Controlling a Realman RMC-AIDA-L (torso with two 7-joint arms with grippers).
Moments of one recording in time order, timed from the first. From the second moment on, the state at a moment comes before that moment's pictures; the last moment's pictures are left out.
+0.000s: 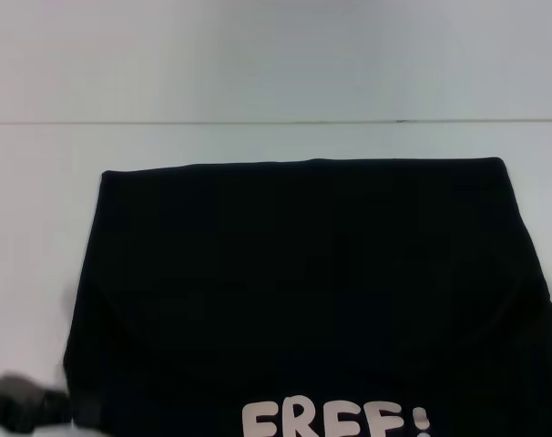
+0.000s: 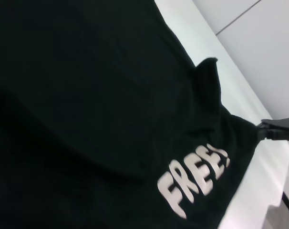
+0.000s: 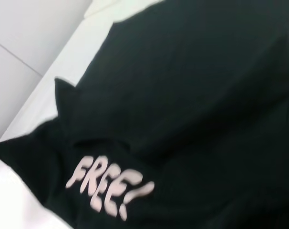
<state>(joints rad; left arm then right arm) -0.46 -2.05 0.31 0.91 2.59 2.02 -1.84 0.29 1.93 -0.44 -0.61 -2.34 -1.74 1.69</state>
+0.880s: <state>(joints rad) -0.82 -1.98 0.54 0.69 2.60 1.17 -2.12 0.66 1.92 -0.32 -0.53 -2.34 -1.30 1.77</state>
